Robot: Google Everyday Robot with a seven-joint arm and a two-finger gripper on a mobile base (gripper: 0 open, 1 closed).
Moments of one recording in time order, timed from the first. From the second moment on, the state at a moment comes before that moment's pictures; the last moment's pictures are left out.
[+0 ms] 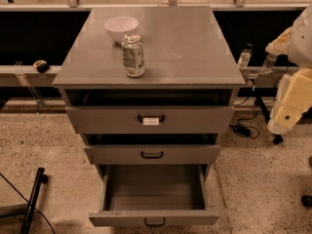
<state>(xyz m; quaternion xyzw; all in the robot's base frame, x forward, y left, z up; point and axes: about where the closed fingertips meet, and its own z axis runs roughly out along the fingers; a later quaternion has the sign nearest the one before) 0.438 -0.217 0.976 -0.60 0.78 -0.03 0.16</state>
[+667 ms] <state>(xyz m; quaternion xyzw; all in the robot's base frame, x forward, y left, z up) 0.439 -0.211 0.944 -0.61 0.77 0.00 0.17</state>
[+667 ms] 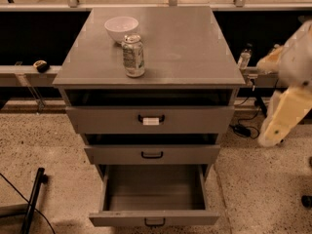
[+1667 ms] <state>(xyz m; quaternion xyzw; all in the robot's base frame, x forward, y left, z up) 0.428 -0.183 0.812 -0.62 0.74 0.11 0.23</state>
